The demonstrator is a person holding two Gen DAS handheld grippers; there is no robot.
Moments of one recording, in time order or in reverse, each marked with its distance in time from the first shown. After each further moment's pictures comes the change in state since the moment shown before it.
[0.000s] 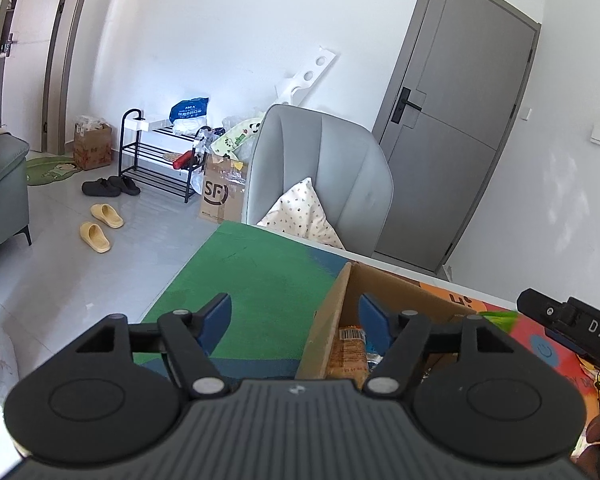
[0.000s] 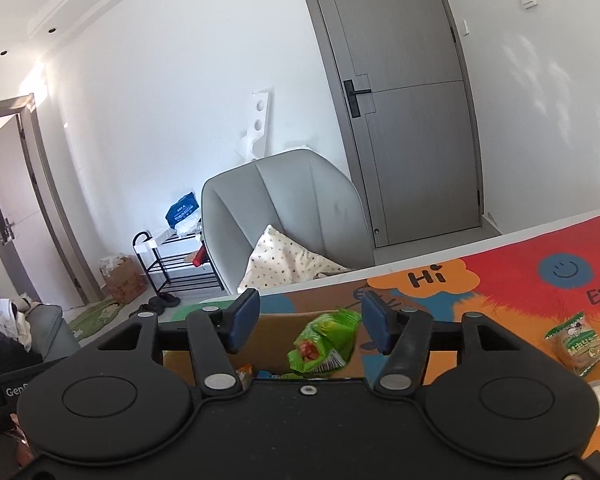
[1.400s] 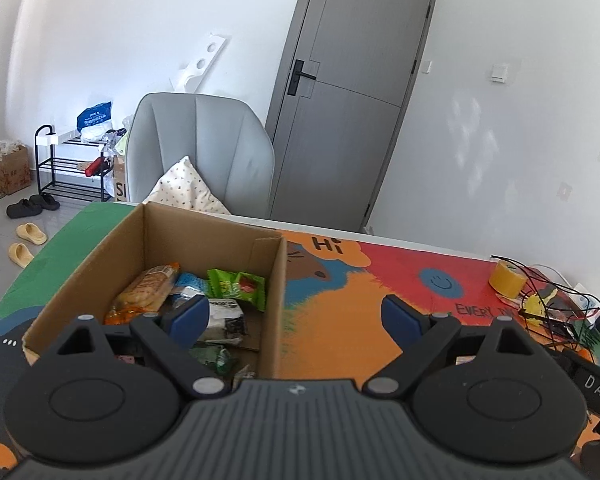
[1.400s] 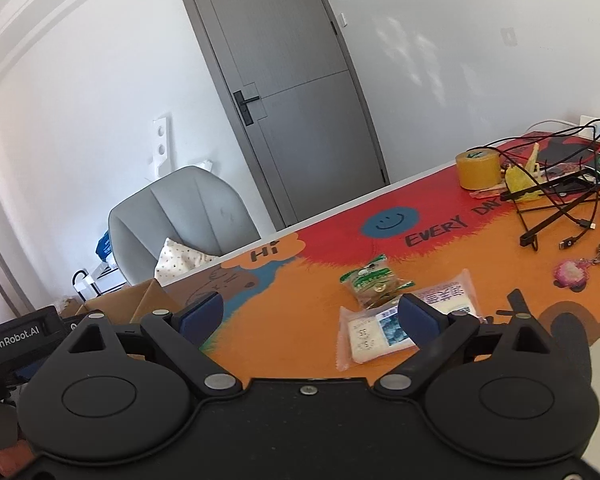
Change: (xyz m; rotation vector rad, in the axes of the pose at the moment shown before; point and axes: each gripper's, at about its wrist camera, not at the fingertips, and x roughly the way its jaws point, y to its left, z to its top) left arm -0.028 -0.130 -0.066 0.174 0.034 -0.209; right arm -0.101 -0.142 -0.043 0.197 -0.022 -0.208
